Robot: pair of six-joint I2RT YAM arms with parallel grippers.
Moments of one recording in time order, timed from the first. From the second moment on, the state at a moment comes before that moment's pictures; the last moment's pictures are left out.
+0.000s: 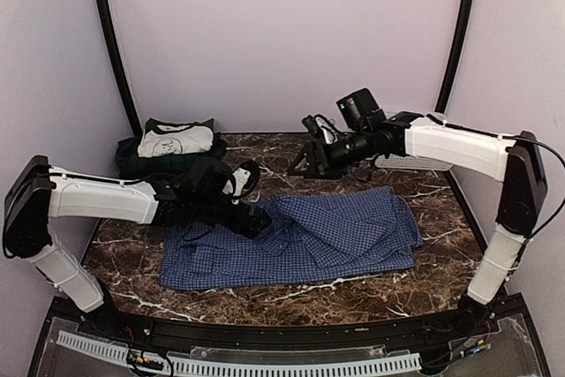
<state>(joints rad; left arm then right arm) -0.84 1.53 0.88 -0.08 -0.01 -0.26 0.71 1.80 1.49 -0.48 -0.59 0.43</state>
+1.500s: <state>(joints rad) -0.65 1.47 1.34 -0.68 0.80 -0.40 0.42 1.83 1.19 -0.41 -0.43 0.25</state>
